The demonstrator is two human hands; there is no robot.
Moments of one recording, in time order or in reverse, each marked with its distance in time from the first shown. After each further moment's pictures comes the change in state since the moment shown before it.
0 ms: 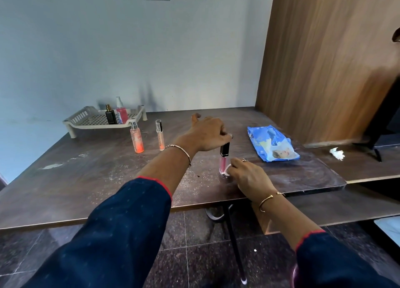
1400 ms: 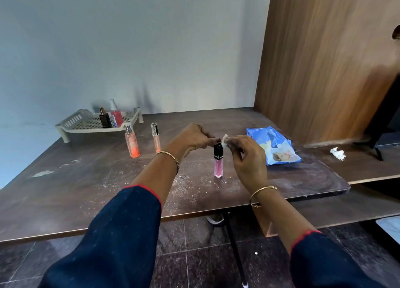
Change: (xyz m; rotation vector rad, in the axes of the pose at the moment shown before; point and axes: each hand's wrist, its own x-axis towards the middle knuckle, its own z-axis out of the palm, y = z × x) left_hand 0.004 -0.027 0.008 -0.738 -0.124 -0.375; right_hand 0.040 0.000 -0.009 0.555 0.655 0.337
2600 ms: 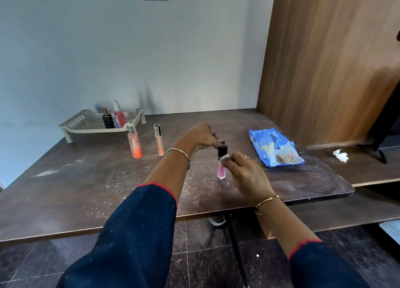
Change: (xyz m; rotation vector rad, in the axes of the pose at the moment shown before) left_hand 0.012 0.012 0.004 0.206 -0.047 -0.016; right_hand -0.025 0.013 -0.004 -0.338 -0.366 -0.343
